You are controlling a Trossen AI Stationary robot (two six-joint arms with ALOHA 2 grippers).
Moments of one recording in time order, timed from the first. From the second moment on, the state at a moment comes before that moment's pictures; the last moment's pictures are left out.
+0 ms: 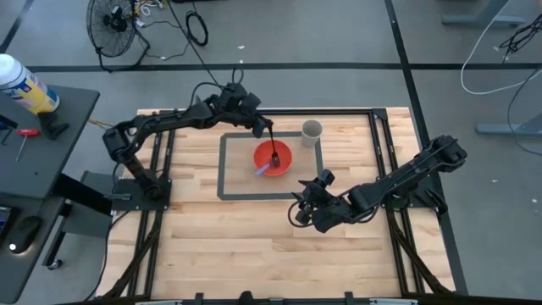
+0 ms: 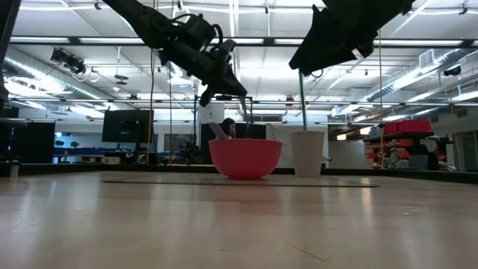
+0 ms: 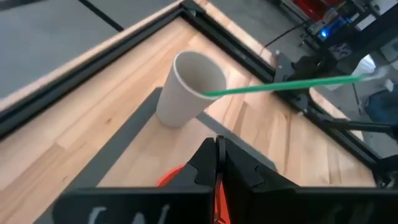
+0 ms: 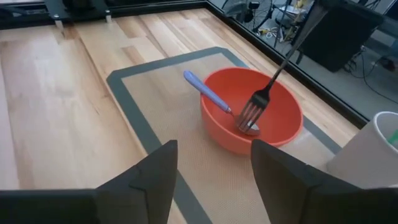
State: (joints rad) left arm 0.55 1.67 1.19 -0.02 0.38 -0.35; right arm 0.45 1.53 0.99 -0.33 0.90 0.59
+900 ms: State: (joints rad) left arm 0.55 1.78 1.19 -0.01 0.27 -0.34; right arm 0.44 1.53 0.99 -0.32 0.90 0.57
